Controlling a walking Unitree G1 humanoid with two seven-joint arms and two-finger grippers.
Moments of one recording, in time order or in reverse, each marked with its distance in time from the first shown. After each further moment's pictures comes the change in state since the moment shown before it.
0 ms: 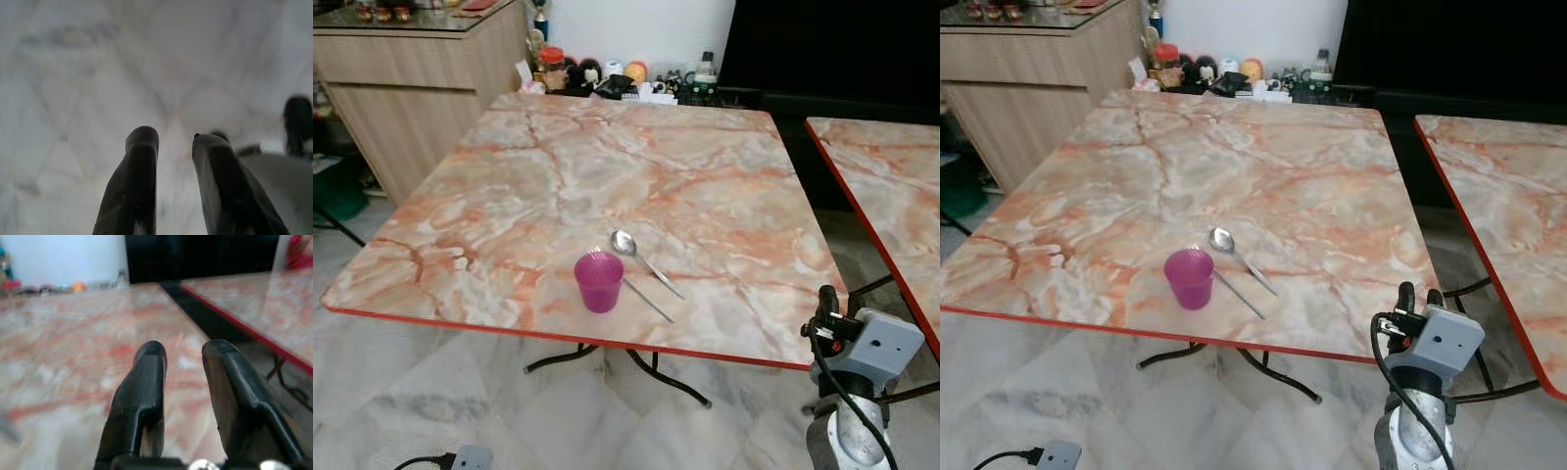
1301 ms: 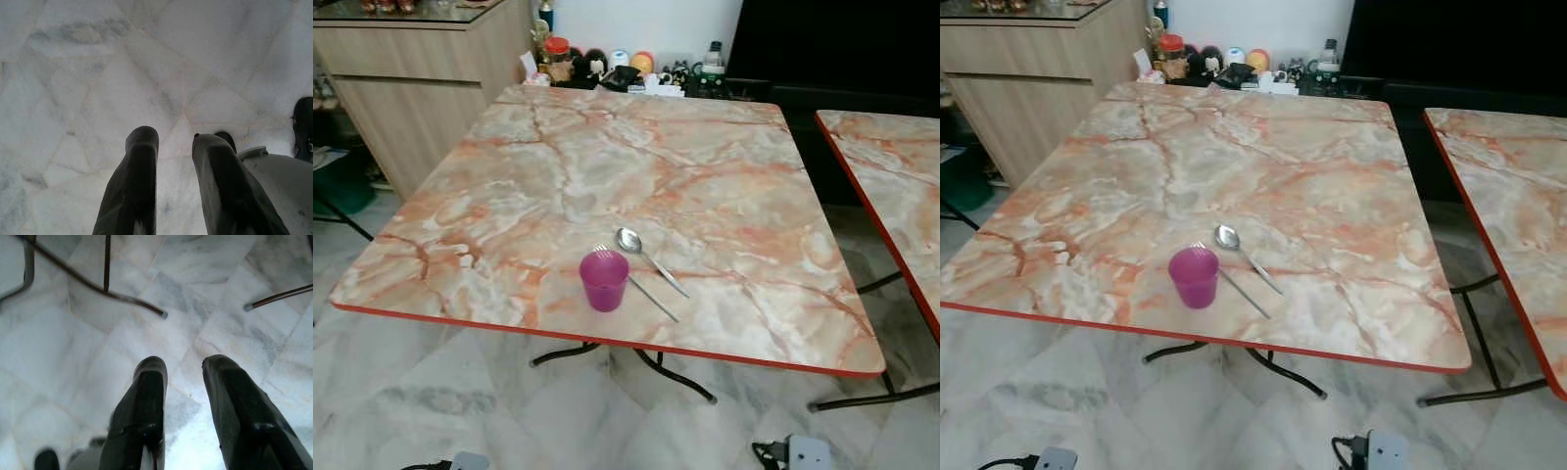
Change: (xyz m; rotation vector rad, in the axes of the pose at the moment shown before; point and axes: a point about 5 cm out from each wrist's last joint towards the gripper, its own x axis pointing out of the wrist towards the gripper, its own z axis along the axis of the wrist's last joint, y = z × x) left arm 0.001 0.000 0.002 -0.004 -0.003 0.011; right arm -0.090 -0.035 -0.162 -0.178 0.838 0.090
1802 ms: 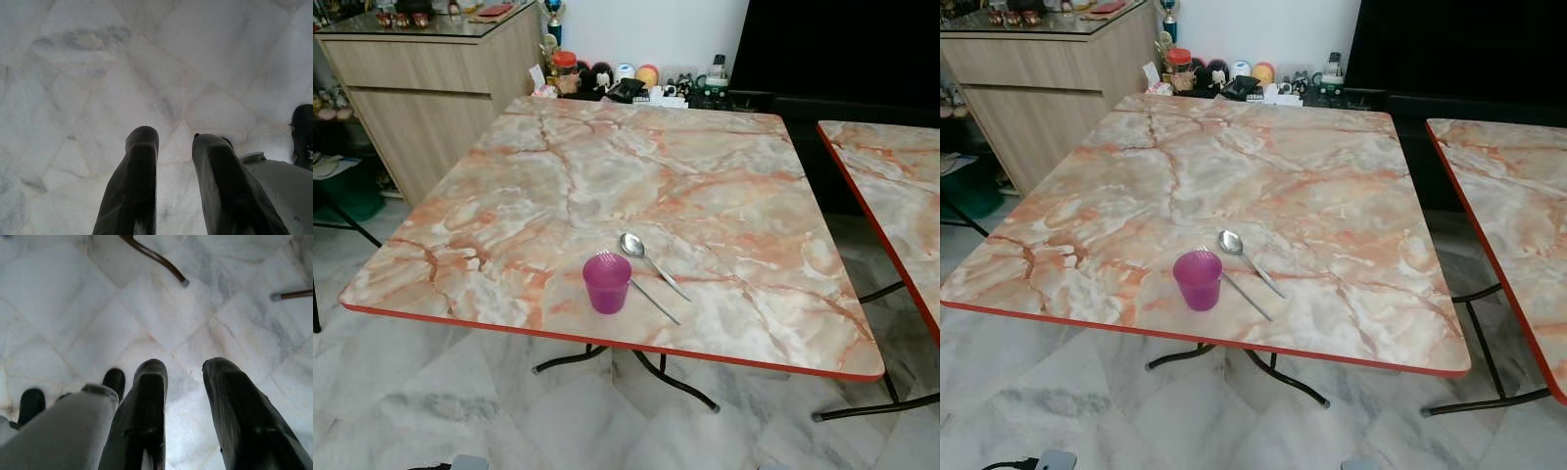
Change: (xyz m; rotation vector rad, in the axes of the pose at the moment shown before) left arm 0.000 -0.001 -0.001 -0.010 0.003 -0.002; right arm 0.012 0.003 -0.034 -0.196 0.148 0.101
